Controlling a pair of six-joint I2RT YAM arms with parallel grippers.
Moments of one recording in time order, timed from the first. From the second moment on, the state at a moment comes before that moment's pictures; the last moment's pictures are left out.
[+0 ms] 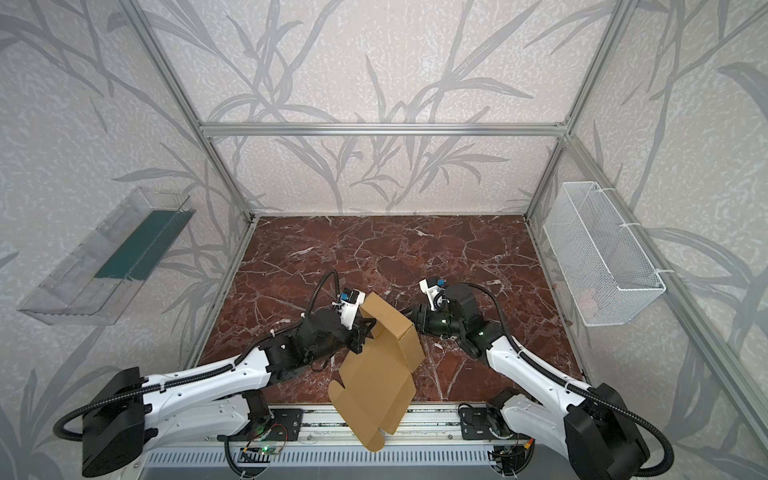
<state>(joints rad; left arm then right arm) -0.96 1.09 0.54 0.07 -0.11 -0.49 0.55 1.06 0.51 0.05 -0.64 0.88</state>
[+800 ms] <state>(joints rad) -1.01 1.15 0.62 -0.03 -0.25 -0.50 0.50 0.93 0.44 0.07 -0.60 0.97</state>
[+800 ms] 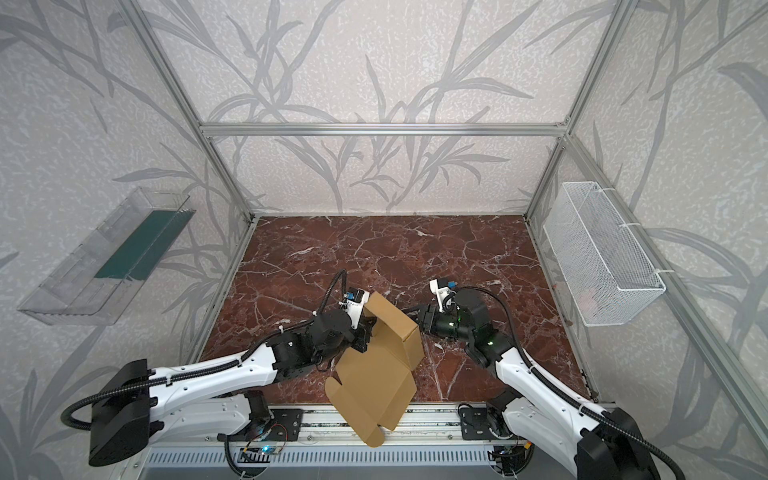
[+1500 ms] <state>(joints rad) -0.92 1.21 0.74 -0.42 -0.32 -0.69 0.21 0.68 0.57 -0.41 -0.57 0.84</state>
